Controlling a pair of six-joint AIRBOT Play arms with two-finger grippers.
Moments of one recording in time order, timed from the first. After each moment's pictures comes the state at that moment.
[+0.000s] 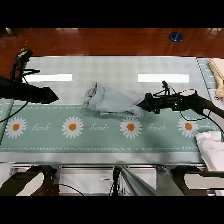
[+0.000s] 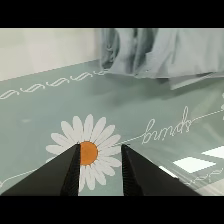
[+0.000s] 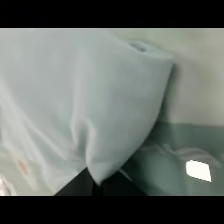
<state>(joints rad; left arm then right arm) 0.03 -0.99 1.04 1.16 -1.29 -1.31 0.01 -1.52 0.83 -0.40 0.96 1.18</state>
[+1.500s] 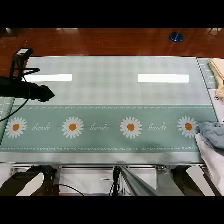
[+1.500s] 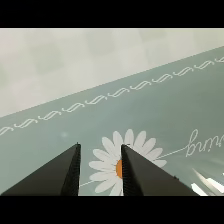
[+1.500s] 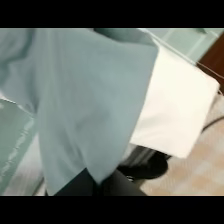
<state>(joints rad) 0.03 -1.00 1.04 1.26 -1.20 -1.19 -1.11 -0.93 1.24 -1.70 1.85 1.52</state>
